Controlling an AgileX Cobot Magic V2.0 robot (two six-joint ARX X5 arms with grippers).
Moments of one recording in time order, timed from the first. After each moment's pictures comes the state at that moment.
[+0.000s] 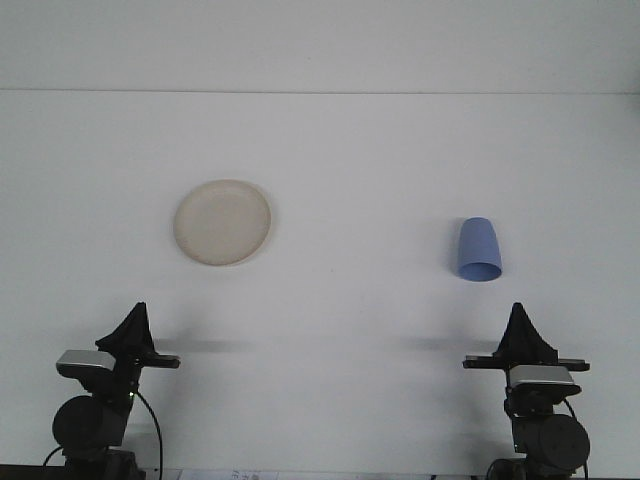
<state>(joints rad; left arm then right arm) -0.09 0.01 0.03 0.15 -0.02 -0.12 0.04 0.00 0.01 0.18 0.03 0.05</state>
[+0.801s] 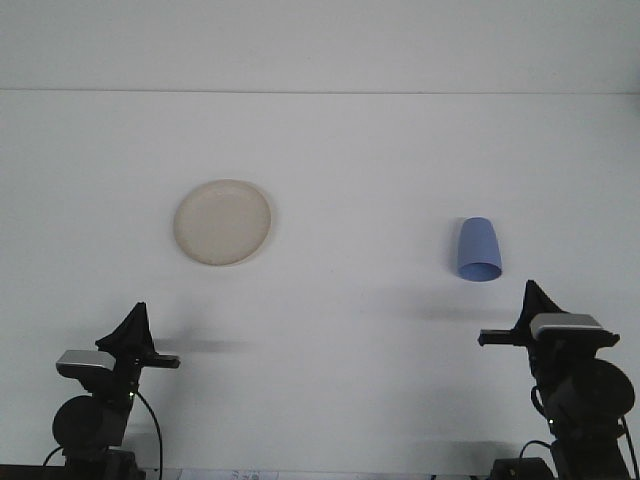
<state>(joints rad) -0.09 0.01 0.03 0.15 -0.02 -0.12 0.04 0.43 0.59 -0.29 0.03 0.05</state>
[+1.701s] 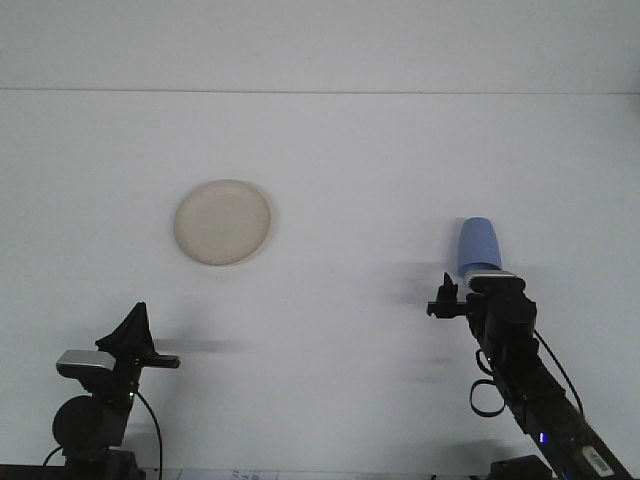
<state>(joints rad) -0.09 0.01 0.03 0.15 -0.02 -0.12 0.17 1.03 0.42 0.18 0.05 0.20</state>
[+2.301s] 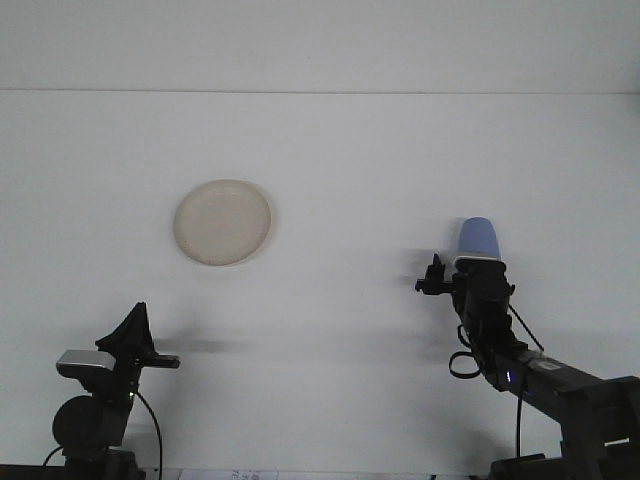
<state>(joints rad) -0.09 0.01 0.03 0.15 -0.02 -0.12 0.14 1.51 0.44 0.66 0.08 0.24</state>
